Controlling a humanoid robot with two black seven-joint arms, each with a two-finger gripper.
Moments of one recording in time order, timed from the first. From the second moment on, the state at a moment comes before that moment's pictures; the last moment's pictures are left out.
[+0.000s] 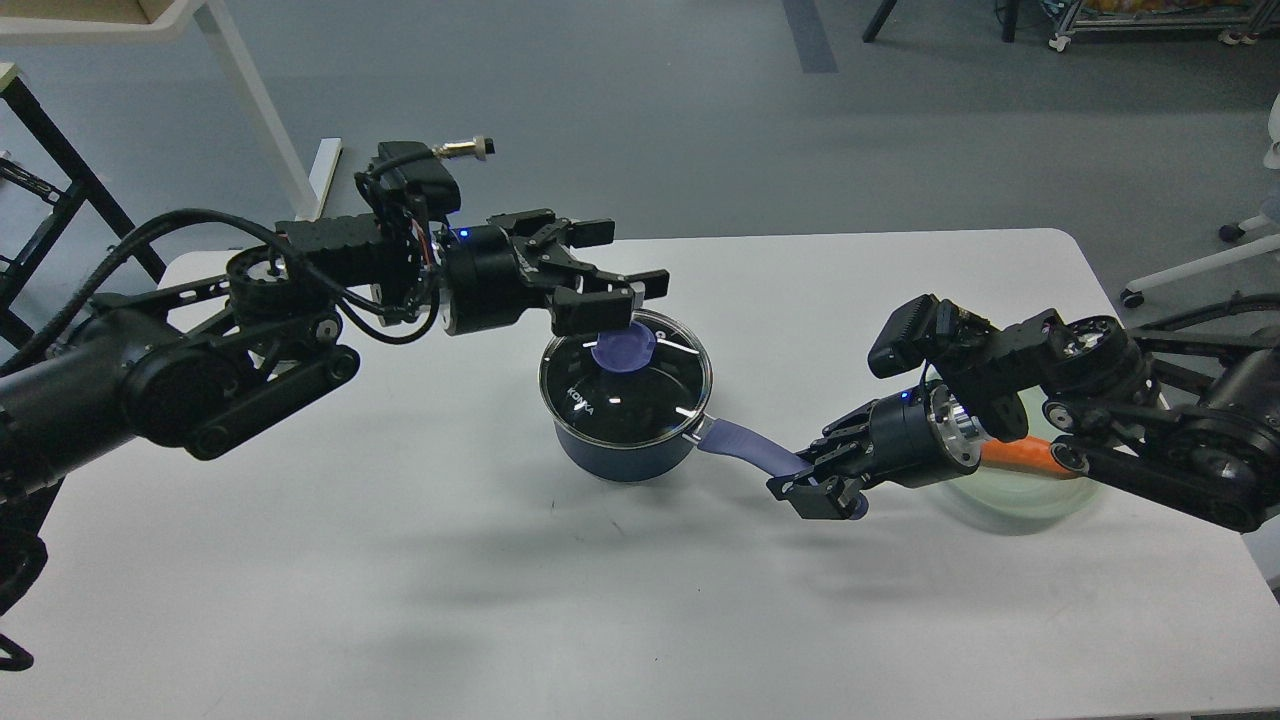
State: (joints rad) left arm -1.08 0.41 -0.17 -1.12 1.82 0.03 -0.49; right arm 1.10 -0.61 -0.05 1.29 -1.77 0.41 0.49
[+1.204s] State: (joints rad) left arm -1.04 0.33 -0.04 -0.93 1.84 0.07 -0.49; right arm 1.10 -0.60 -0.04 1.30 -1.77 0.41 0.49
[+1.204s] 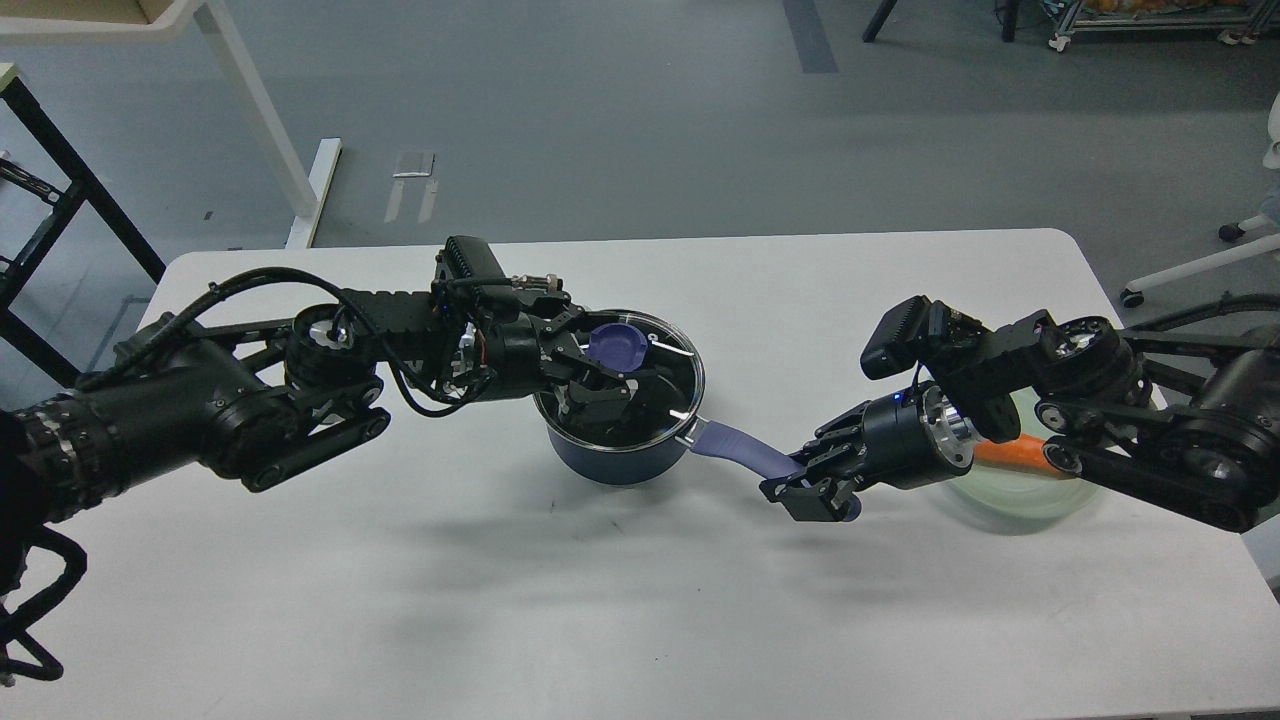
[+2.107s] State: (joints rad) left arm -1.04 0.85 0.07 -1.11 1.81 0.26 -0.49; right arm 1.10 -0.61 -0.04 1.30 -1.77 0.41 0.49
